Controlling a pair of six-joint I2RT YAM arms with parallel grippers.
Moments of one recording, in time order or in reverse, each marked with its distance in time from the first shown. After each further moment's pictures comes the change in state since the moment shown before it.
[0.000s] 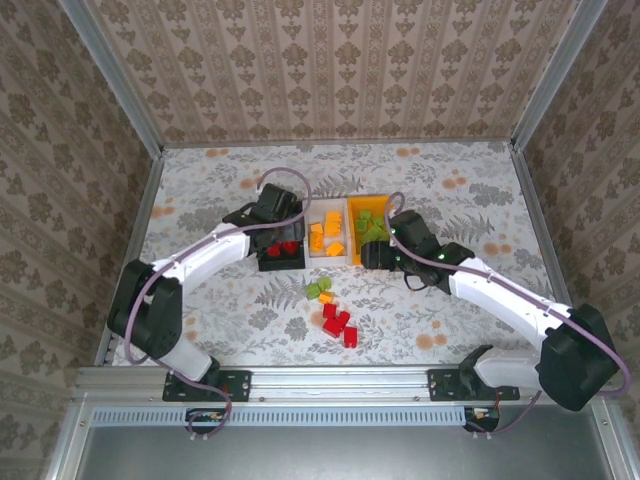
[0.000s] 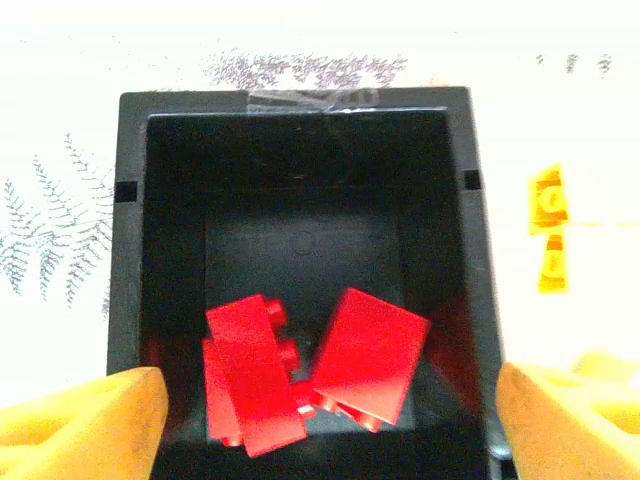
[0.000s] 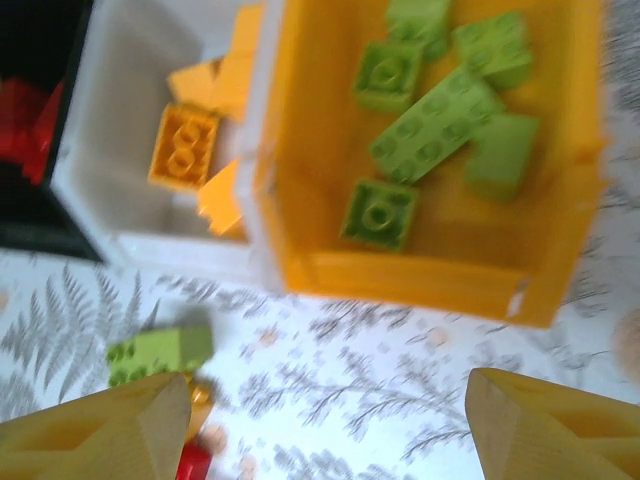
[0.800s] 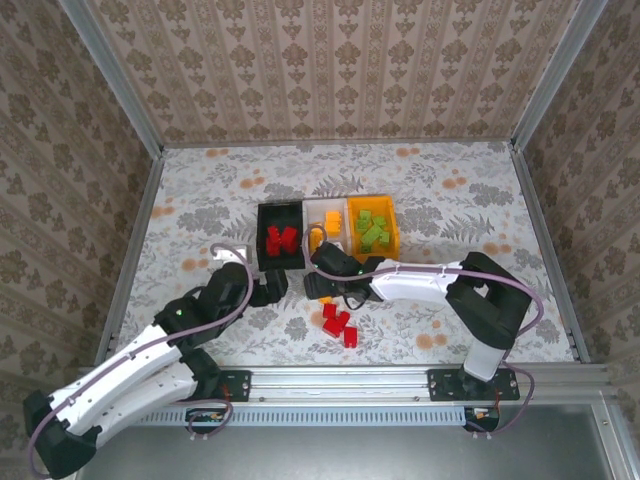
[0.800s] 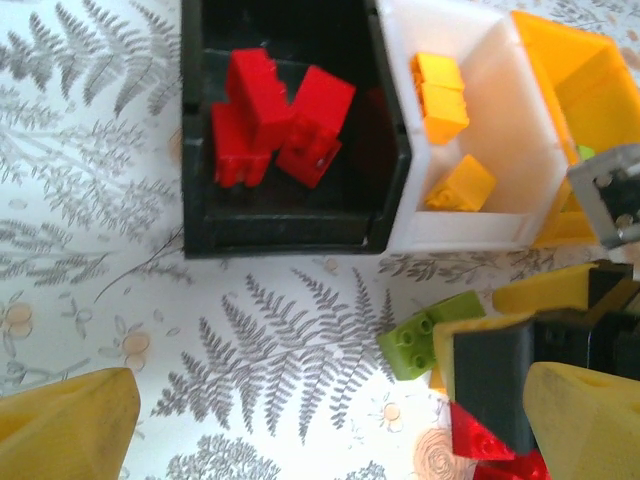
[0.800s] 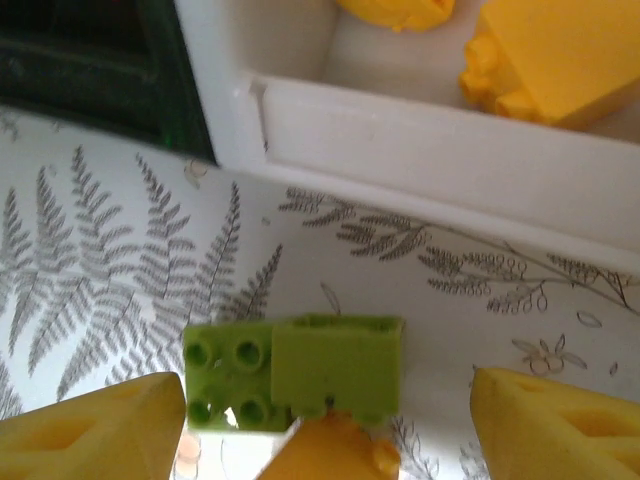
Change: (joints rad) left arm -0.249 -0.876 -0.528 -0.137 -0.060 -0.253; right arm 0.323 0.505 0.179 0.176 0.146 0.138
